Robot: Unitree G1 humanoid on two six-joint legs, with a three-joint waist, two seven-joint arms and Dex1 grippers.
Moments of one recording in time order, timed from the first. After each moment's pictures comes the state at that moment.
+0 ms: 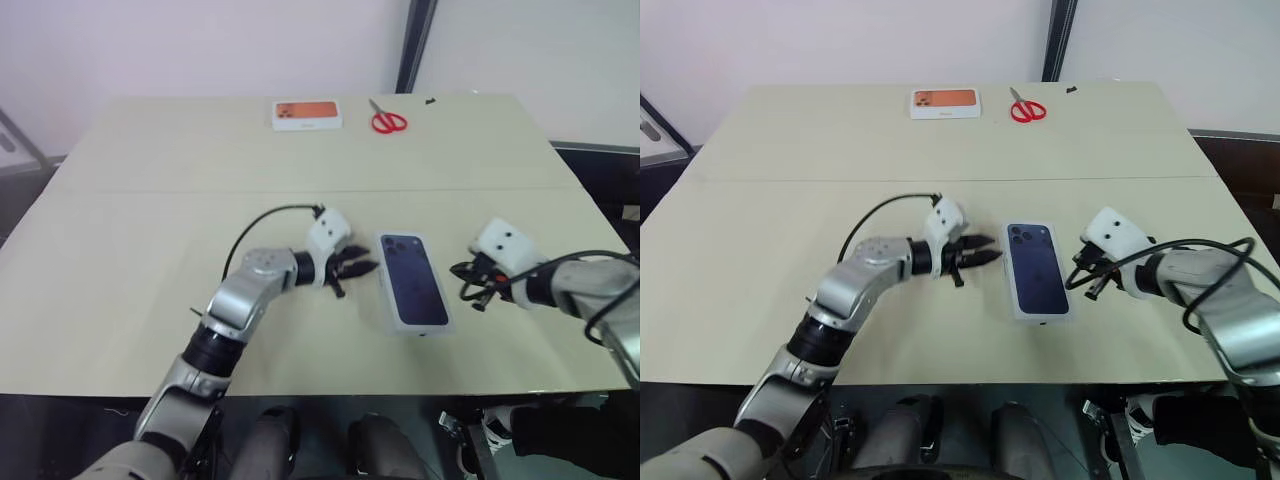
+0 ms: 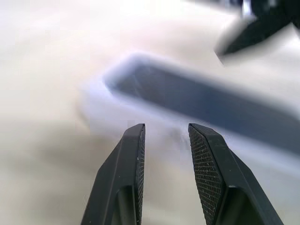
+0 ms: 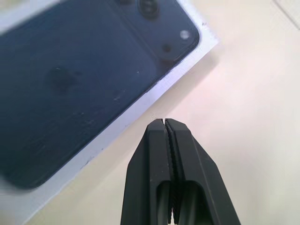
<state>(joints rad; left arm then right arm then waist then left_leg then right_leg) -0.68 0.12 -0.23 0.04 -0.23 0.62 -0.72 -0.14 -1.03 -0.13 -0.48 0.36 0.87 0.84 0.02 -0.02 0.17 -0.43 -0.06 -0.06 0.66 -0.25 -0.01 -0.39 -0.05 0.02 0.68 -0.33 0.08</state>
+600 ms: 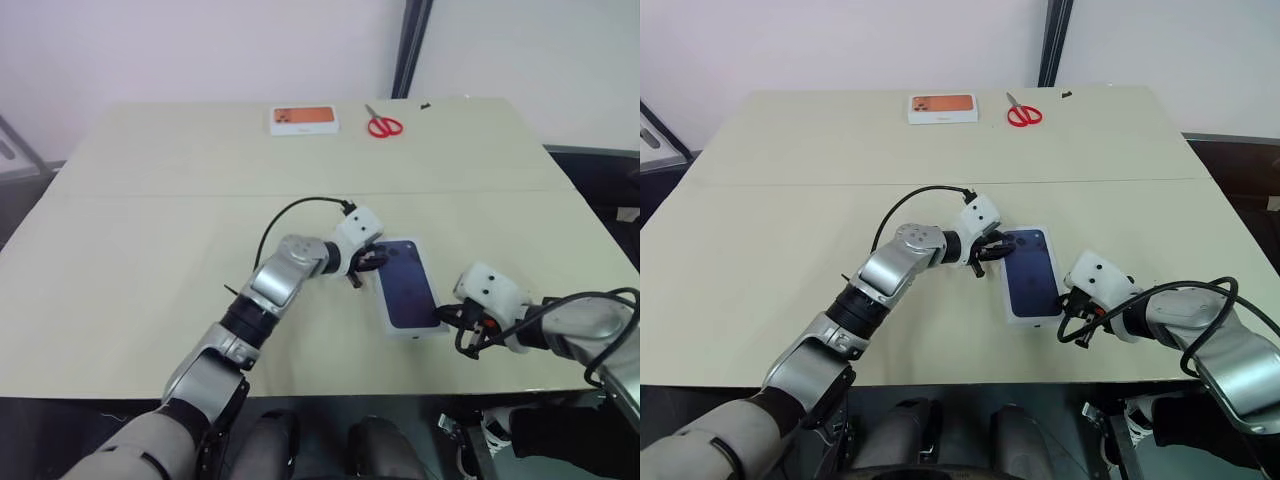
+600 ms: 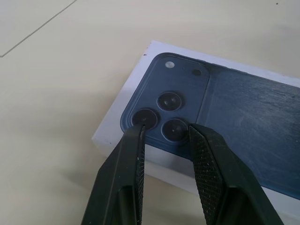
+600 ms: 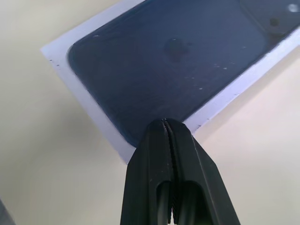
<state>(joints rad) -0.73 0.09 -0.33 0.28 -0.08 0.55 -0.67 -0.05 -0.96 -0.08 -0.56 0.38 0.85 0.76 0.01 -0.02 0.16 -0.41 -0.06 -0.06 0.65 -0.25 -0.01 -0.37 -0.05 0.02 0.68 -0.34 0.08</state>
